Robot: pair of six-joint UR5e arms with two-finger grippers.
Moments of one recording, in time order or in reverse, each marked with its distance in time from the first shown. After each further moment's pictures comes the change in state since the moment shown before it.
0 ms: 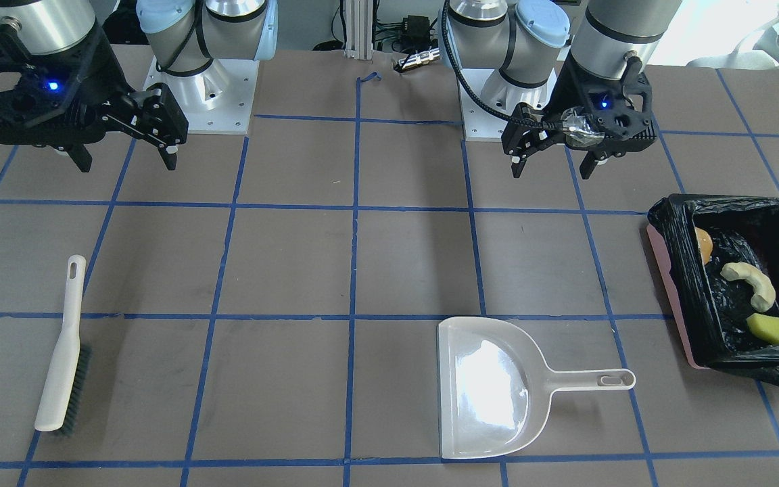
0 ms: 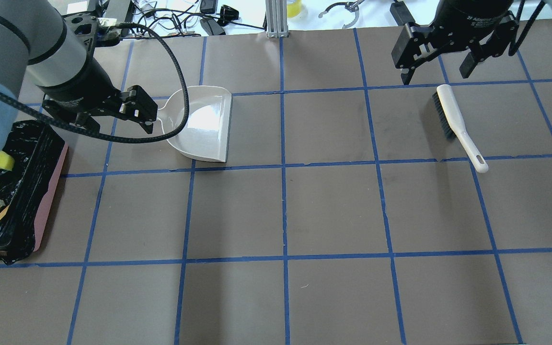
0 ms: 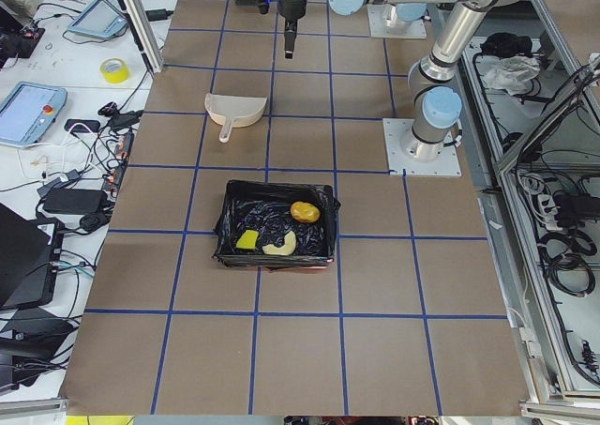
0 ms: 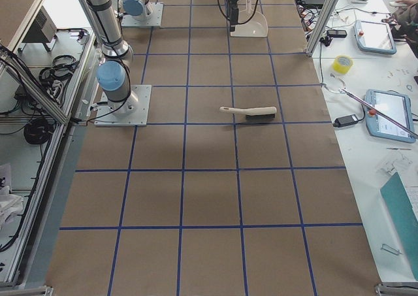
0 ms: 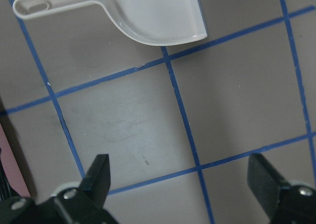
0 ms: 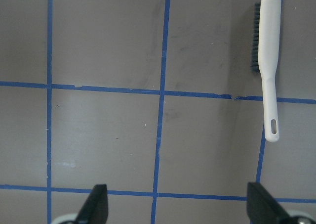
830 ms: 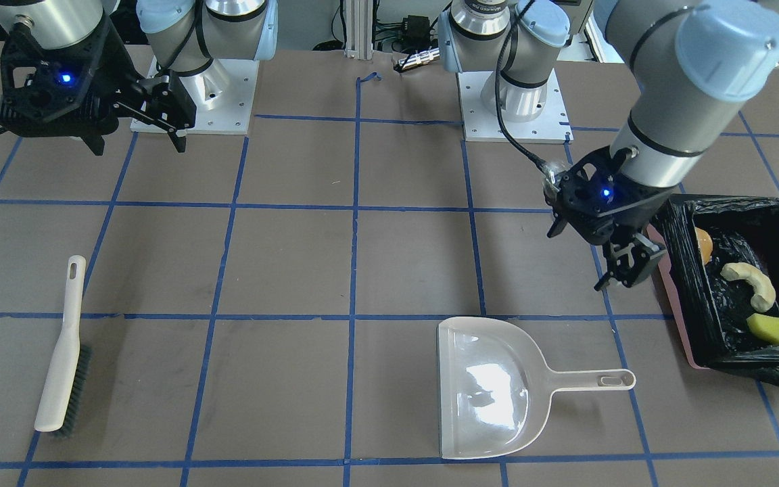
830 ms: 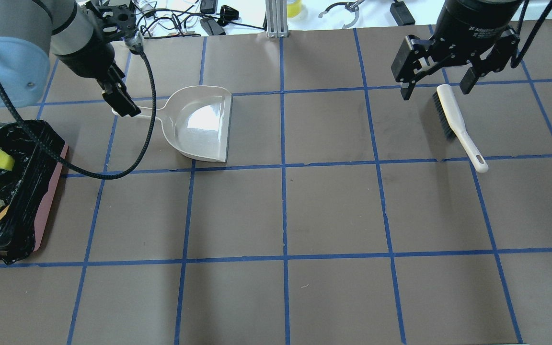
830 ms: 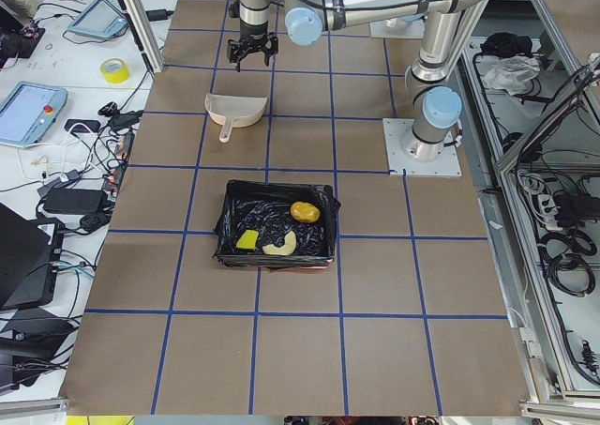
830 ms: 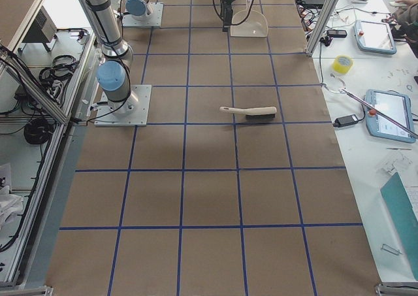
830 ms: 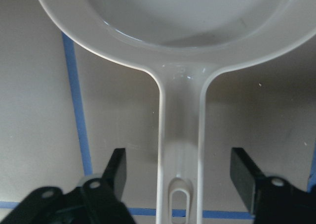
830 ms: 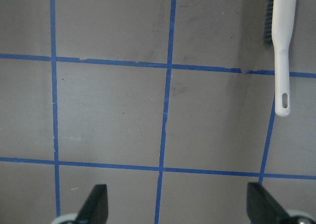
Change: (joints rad) left arm 0.078 -0.169 0.065 0.140 -0.069 1.152; right arm 0.000 -0.013 -0.004 0.094 0.015 -0.003
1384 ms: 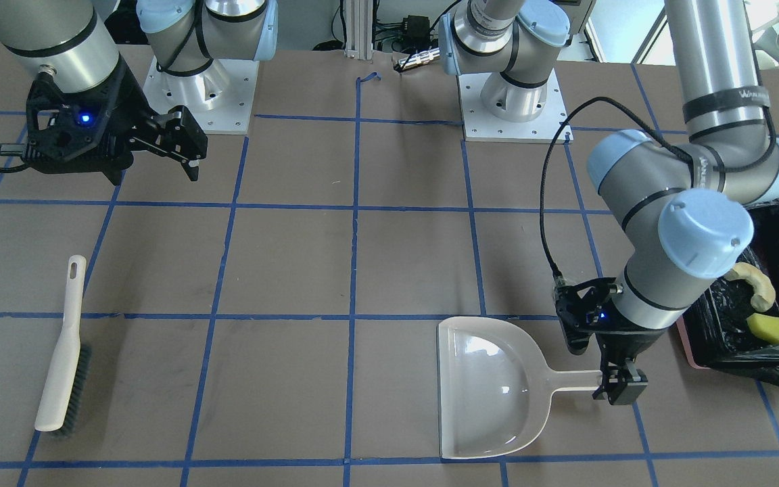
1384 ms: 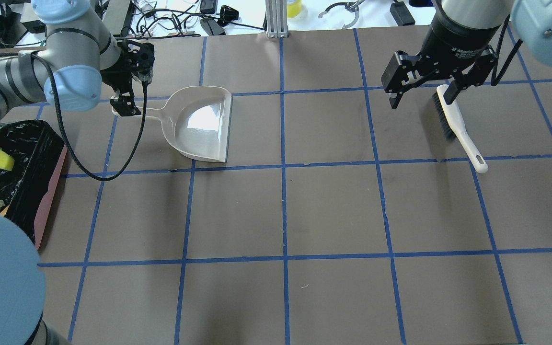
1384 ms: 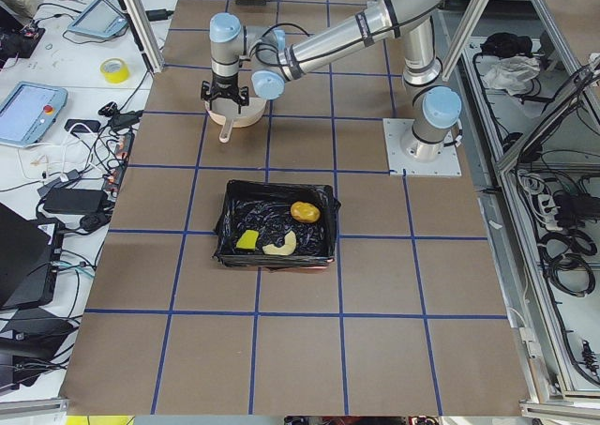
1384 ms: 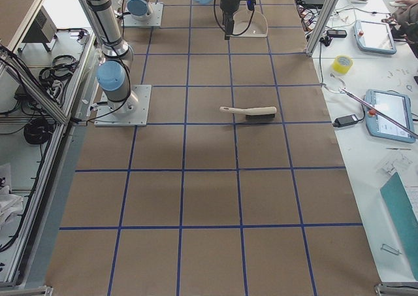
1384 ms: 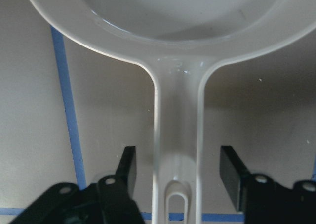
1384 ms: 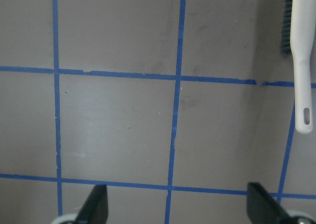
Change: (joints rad) left arm 0.040 -0.293 0.041 0.318 0.049 0.523; right arm -0.006 0.001 0.086 -0.105 0.035 0.001
